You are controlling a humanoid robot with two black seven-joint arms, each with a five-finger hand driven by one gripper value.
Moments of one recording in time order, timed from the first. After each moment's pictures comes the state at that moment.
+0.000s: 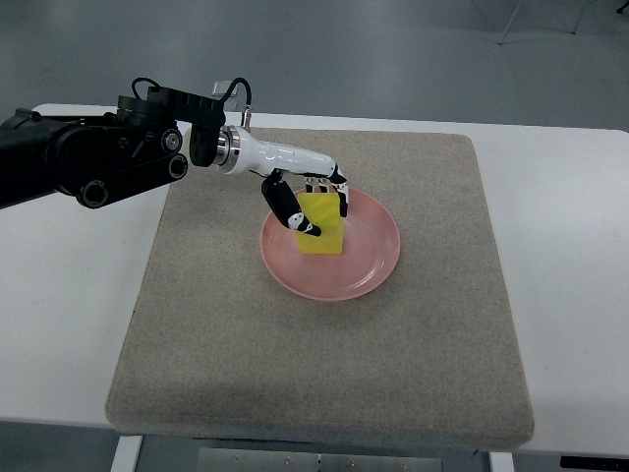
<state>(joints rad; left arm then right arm) -1.37 0.33 0.14 -0.93 1.11 -0.32 -0.36 0.02 0.00 0.00 0.16 0.02 0.00 0.08</state>
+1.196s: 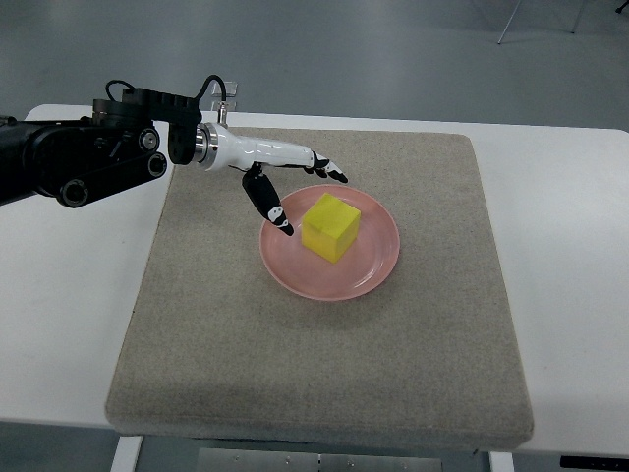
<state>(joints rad) -1.35 0.43 0.09 -0.93 1.08 -0.30 -0.36 0.02 0.00 0.00 0.16 0.02 0.00 0.08</state>
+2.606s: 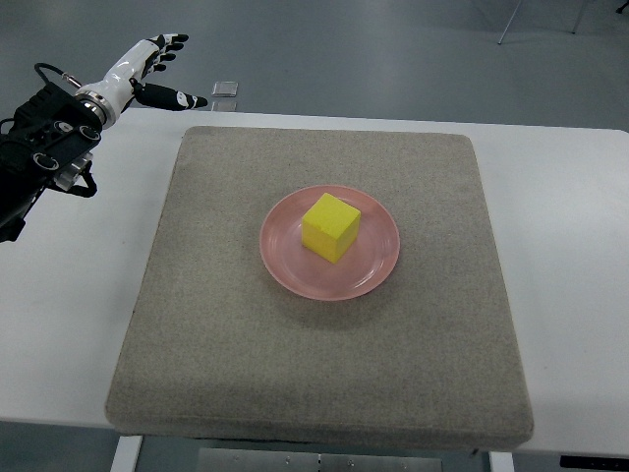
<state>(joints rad) -1.13 0.30 0.01 -0.35 0.32 0.06 -0.35 0.02 0.00 0.00 0.16 0.02 0.00 0.08</state>
